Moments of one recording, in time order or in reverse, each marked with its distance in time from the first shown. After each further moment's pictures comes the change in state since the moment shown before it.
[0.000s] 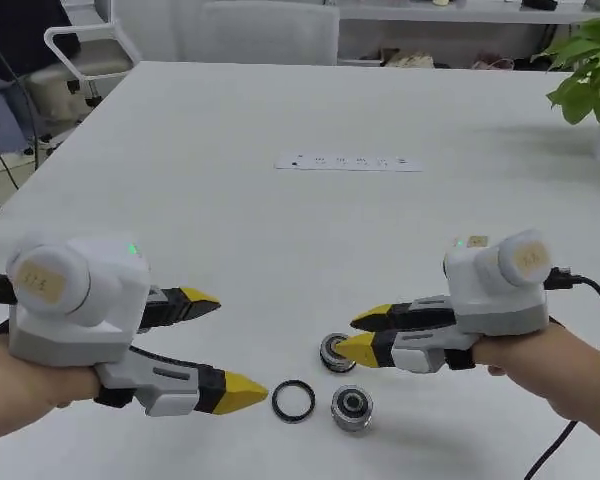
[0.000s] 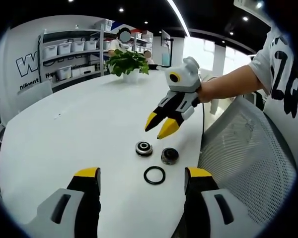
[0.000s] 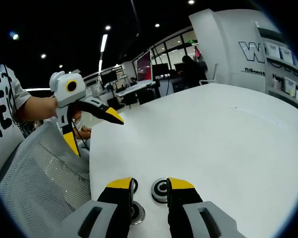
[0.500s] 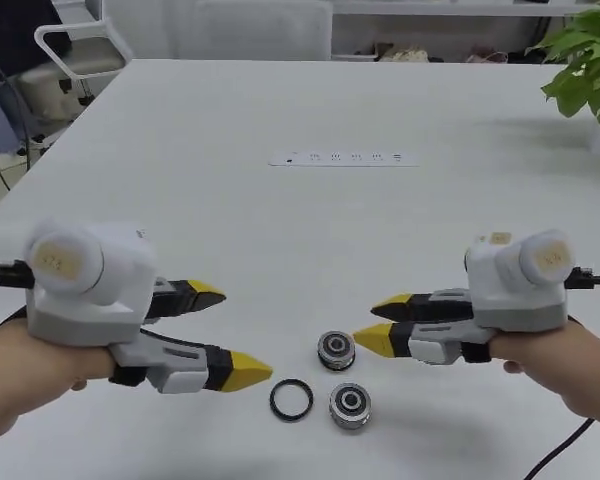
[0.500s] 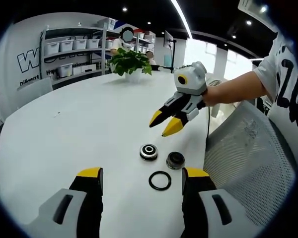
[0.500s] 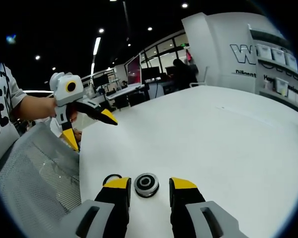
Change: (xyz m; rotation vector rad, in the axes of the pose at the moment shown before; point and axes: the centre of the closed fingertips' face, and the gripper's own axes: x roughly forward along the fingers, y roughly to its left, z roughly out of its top) left arm 0.016 0.012 0.004 -0.033 -0.005 -0.010; right arm -0.011 -0.025 -0.007 0.010 -0.029 -0.076
